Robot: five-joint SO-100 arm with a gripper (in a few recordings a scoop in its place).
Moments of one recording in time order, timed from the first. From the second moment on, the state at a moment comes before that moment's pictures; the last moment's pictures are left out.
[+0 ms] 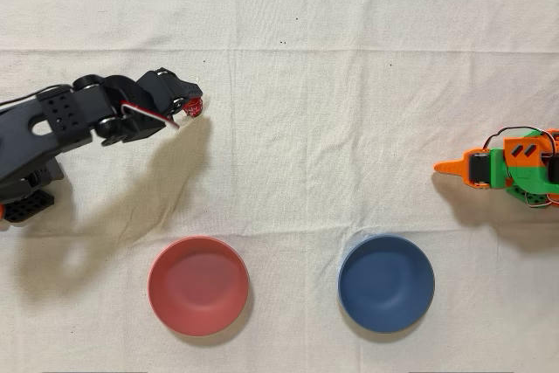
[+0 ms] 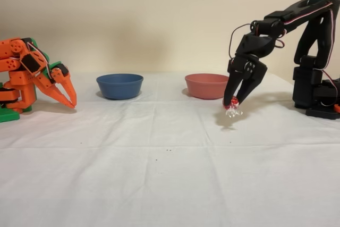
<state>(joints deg) -20.9 101.5 112.9 47.6 -6.8</state>
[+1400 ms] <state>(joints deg) 17.0 114.5 91.2 68.5 -12.7</state>
